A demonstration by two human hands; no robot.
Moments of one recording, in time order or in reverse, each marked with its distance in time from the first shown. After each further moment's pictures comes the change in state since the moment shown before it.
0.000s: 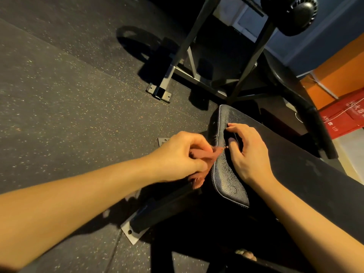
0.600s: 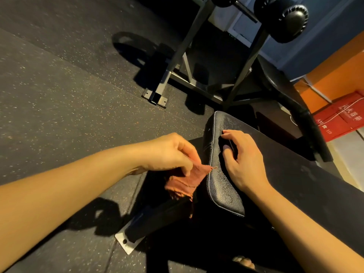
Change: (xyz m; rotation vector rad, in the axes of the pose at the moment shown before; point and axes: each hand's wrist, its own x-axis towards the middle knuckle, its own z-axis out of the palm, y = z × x) left_hand 0.019 0.009 -0.035 0.048 -0.290 -0.205; right_hand 0.000 -0.003 -0.002 0.011 -0.006 0.012
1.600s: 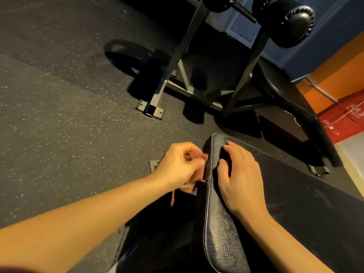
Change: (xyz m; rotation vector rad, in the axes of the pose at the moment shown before) left_hand 0.111 -0.022 0.006 -0.193 0.476 0.126; right_hand 0.041 0.004 0.022 -0.075 0.018 0.167
